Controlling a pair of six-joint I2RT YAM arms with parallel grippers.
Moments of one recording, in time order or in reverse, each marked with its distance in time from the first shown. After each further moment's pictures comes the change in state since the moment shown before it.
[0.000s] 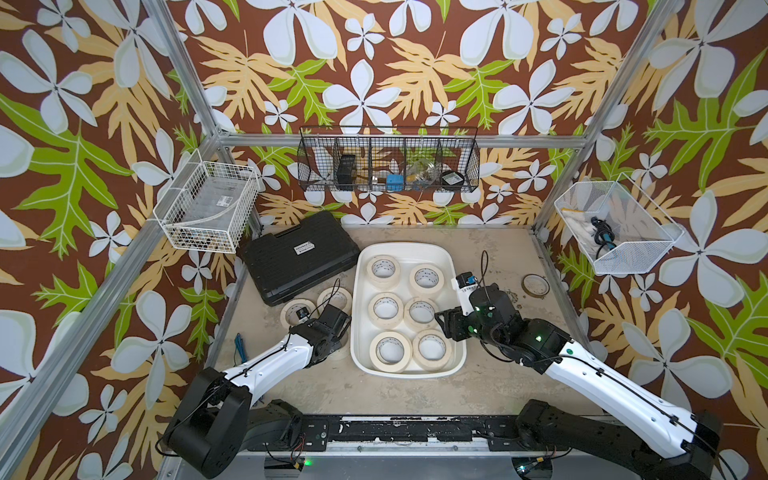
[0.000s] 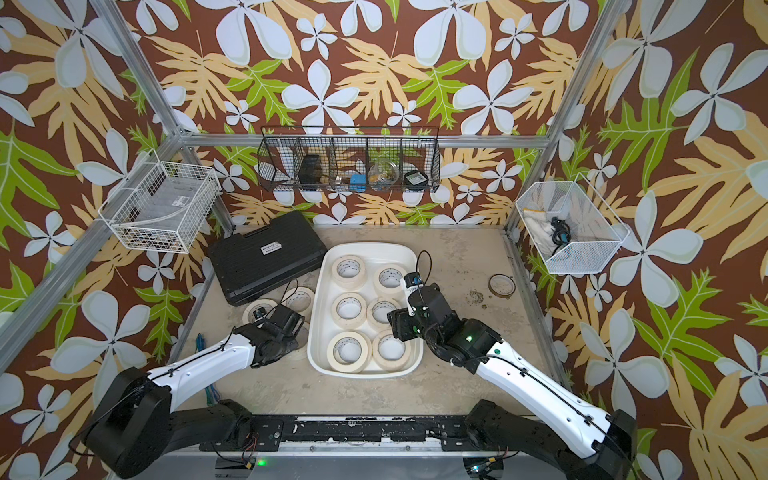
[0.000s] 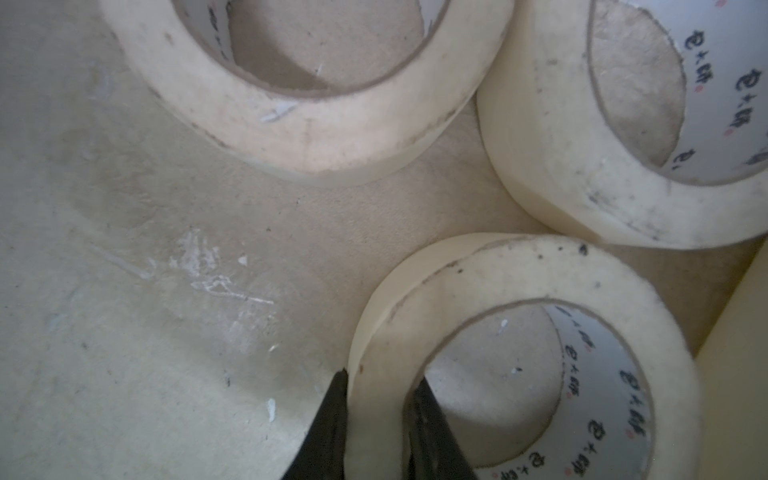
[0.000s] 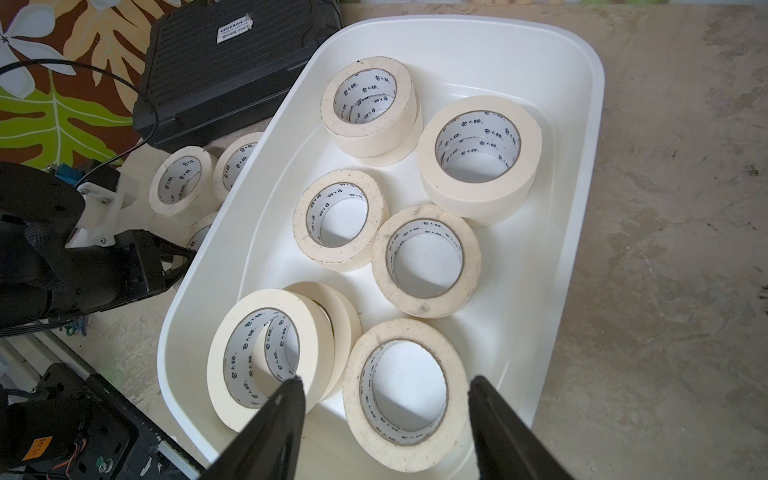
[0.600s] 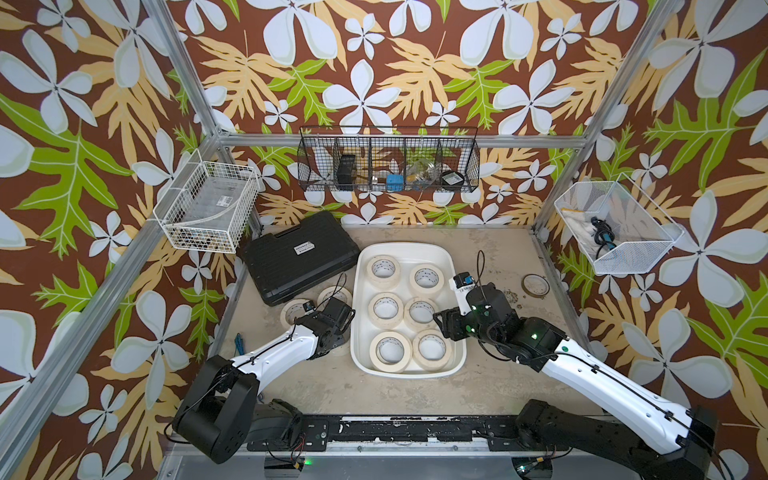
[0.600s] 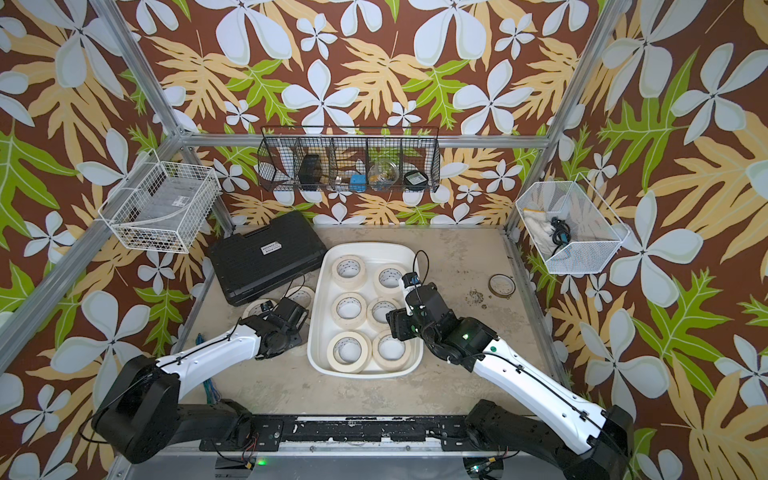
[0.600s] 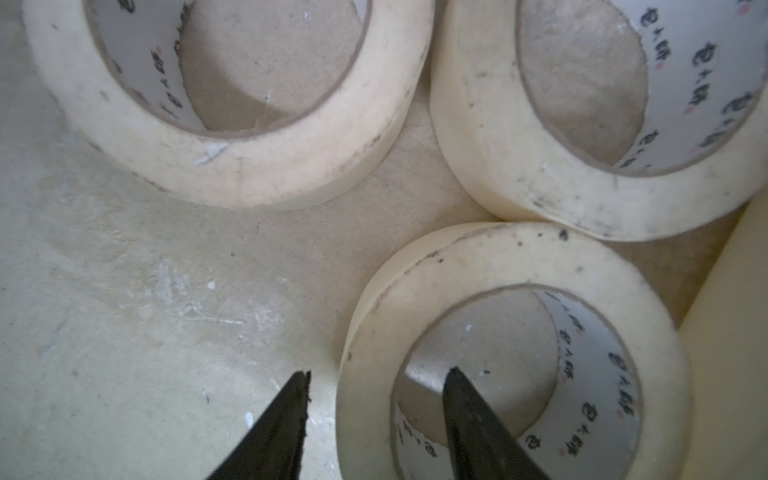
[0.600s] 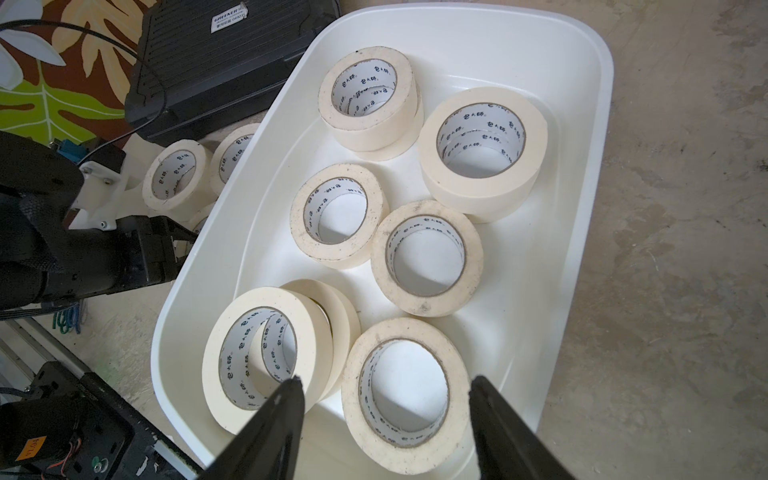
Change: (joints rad) left arm 0.000 0.047 0.079 -0.042 0.010 0.060; right arm 0.000 0.023 0.000 0.005 -0.006 -0.001
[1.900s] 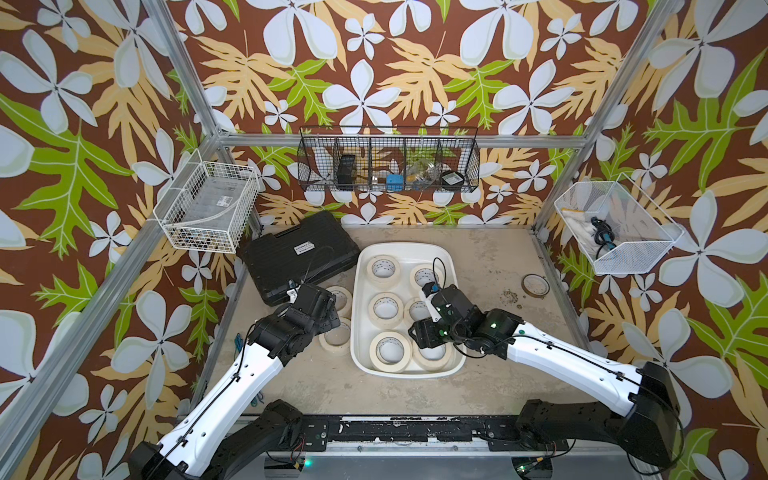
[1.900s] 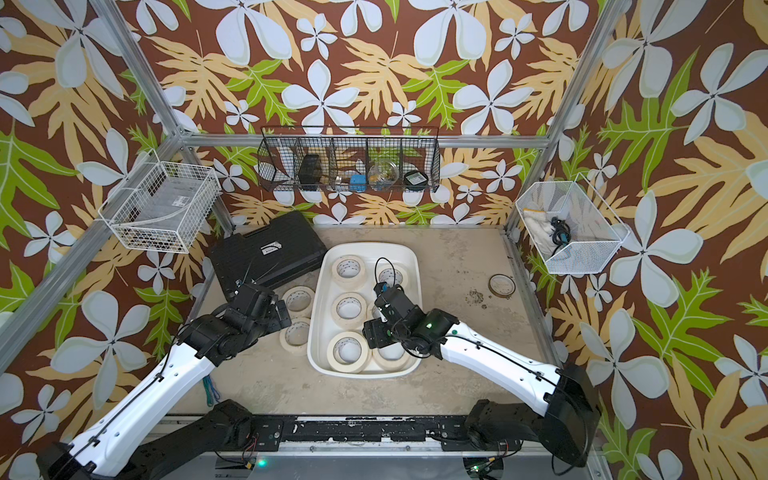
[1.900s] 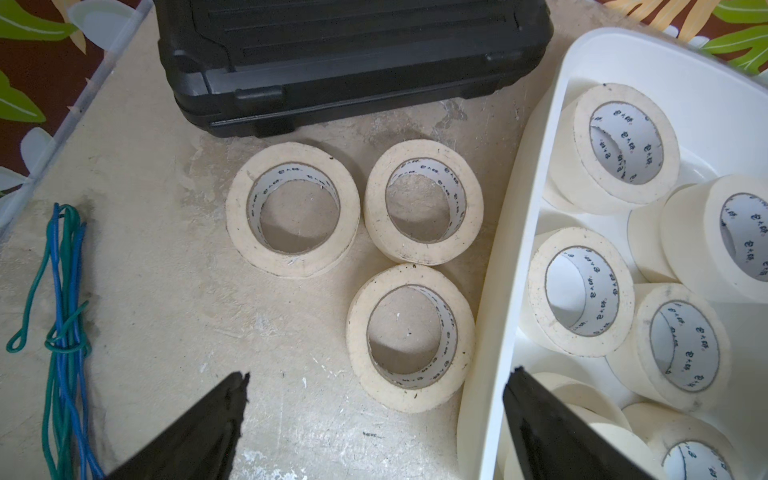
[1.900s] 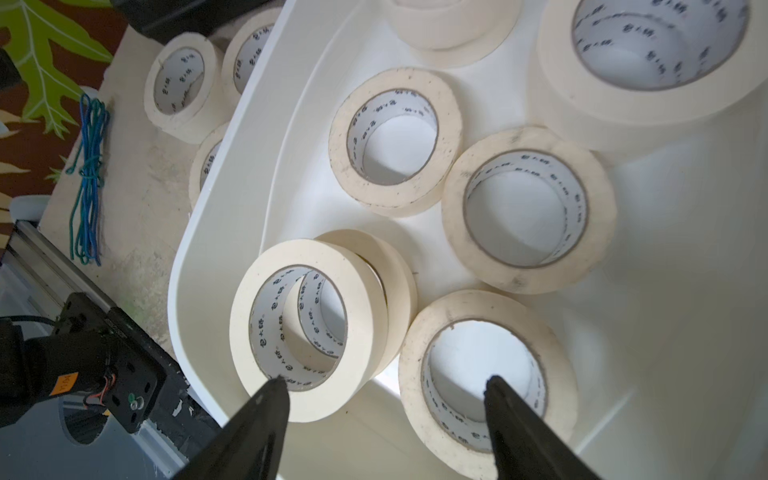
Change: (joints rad) left arm 0.000 -0.351 0.253 -0.303 -0.035 0.211; right arm 0.124 0.268 0.060 0.018 -0.097 0.076
